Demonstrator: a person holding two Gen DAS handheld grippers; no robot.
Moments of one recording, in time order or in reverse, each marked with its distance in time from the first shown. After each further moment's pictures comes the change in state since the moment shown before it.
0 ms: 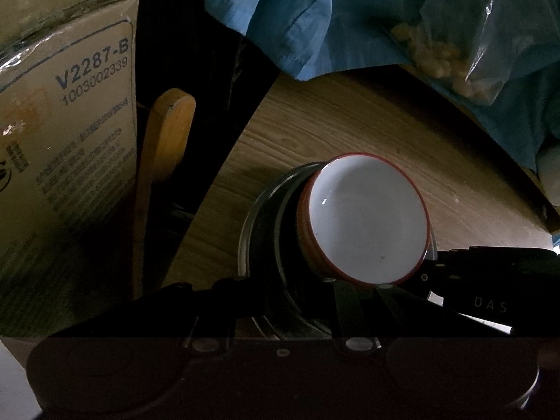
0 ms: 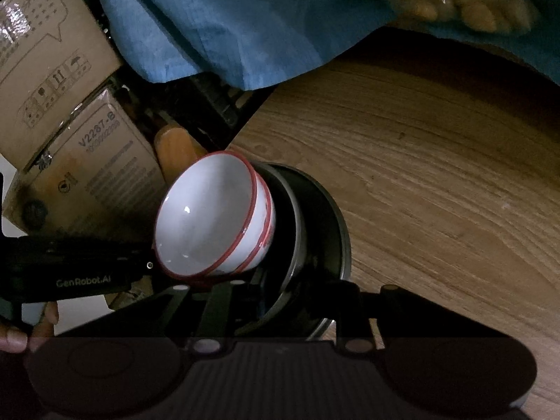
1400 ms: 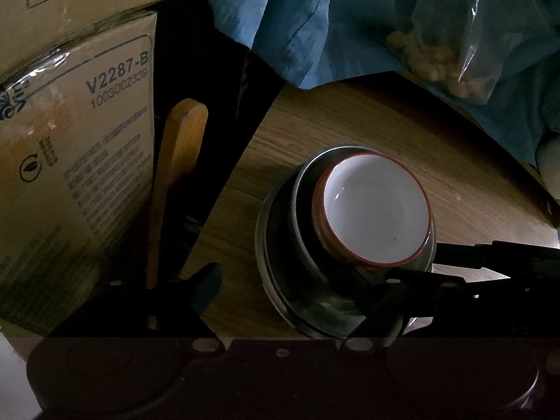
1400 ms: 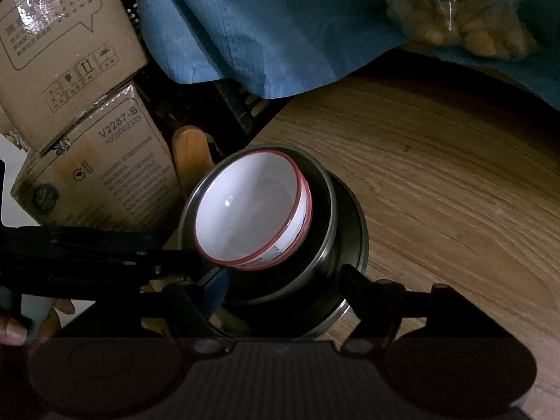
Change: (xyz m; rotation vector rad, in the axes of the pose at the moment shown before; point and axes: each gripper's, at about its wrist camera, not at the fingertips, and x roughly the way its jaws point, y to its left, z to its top) left arm -0.017 0.000 -0.014 0.026 -0.057 0.041; right arm -0.012 0.010 -0.017 -0.045 -0.076 -0.013
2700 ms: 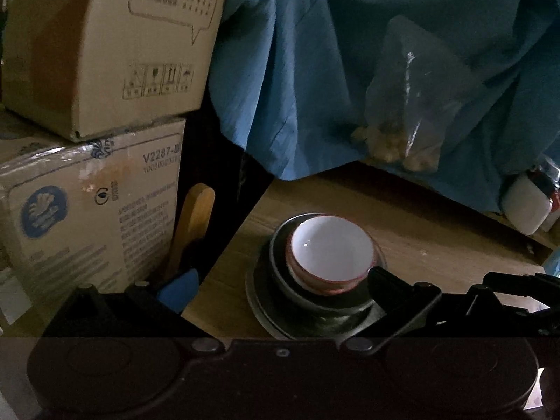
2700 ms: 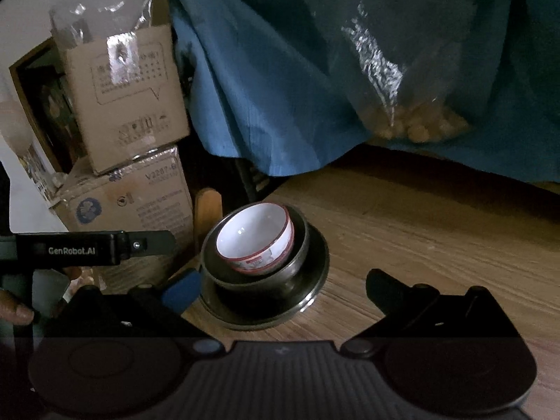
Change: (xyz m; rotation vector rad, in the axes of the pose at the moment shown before) left arm -0.079 -0.032 -0.073 0.030 -0.434 0.028; right arm -0.098 -0.004 -0.078 -0.081 -0.387 -0.027
